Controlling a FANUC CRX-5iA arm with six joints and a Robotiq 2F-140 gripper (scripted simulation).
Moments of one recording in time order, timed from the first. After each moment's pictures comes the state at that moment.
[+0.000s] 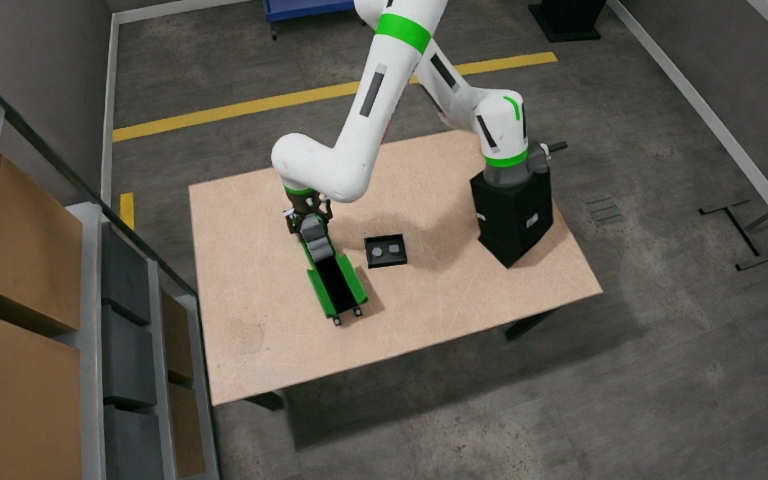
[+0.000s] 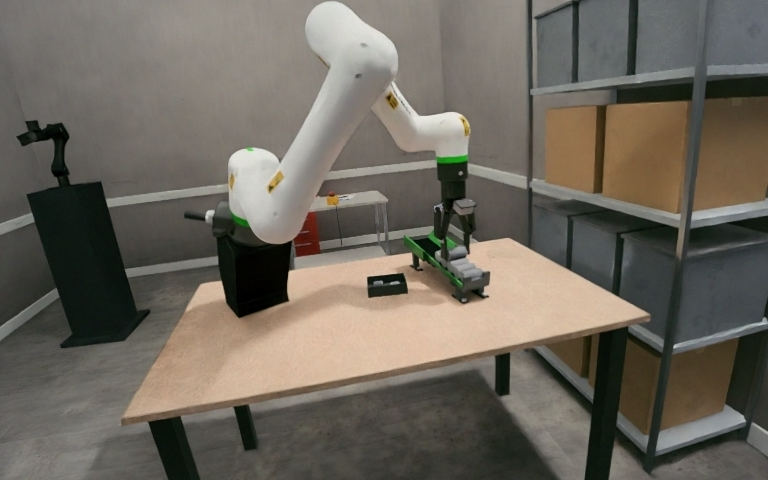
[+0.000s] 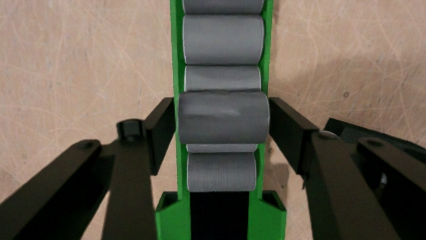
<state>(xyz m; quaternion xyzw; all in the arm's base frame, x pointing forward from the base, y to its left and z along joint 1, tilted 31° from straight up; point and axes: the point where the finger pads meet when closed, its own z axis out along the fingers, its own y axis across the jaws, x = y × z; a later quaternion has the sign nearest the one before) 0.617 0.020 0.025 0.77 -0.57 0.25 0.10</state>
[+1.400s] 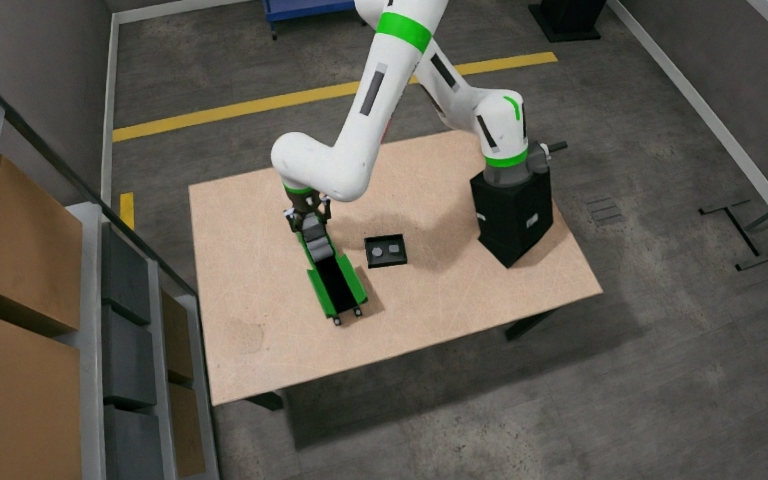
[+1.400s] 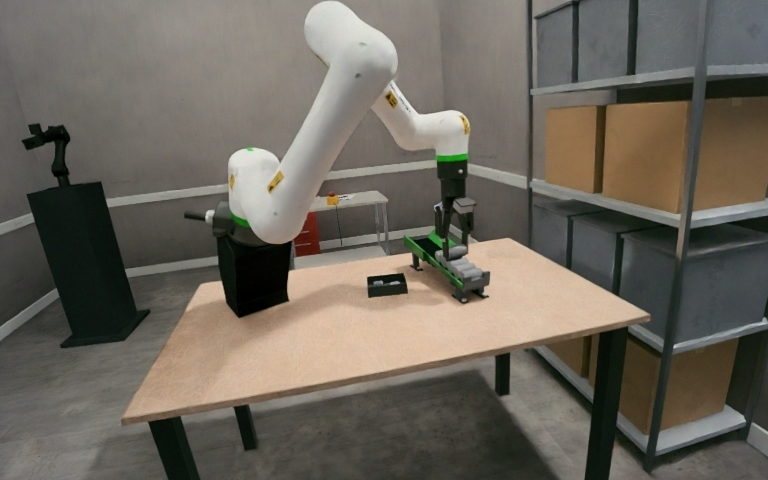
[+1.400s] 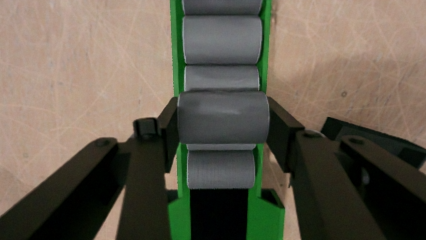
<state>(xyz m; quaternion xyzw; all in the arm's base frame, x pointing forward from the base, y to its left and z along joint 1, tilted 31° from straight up) 0.616 0.022 0.029 0.77 -0.57 0.25 0.10</state>
